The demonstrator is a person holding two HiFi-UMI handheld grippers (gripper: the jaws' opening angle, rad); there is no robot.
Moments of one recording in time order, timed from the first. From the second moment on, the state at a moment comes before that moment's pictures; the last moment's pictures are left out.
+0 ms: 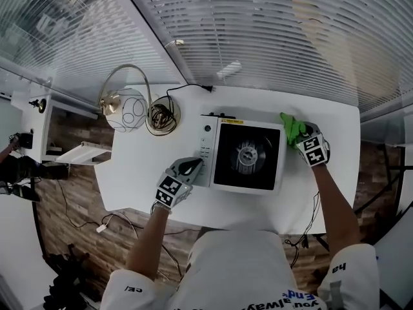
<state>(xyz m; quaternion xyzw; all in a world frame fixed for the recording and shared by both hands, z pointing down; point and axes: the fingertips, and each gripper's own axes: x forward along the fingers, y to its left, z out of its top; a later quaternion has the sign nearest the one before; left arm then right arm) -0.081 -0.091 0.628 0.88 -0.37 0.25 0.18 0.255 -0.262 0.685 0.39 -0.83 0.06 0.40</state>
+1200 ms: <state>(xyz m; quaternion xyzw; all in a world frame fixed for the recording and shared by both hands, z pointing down) -0.082 -0.093 0.627 0.87 -0.38 0.24 0.20 0.169 -0.309 0.671 0.10 -0.84 -0.07 0.53</state>
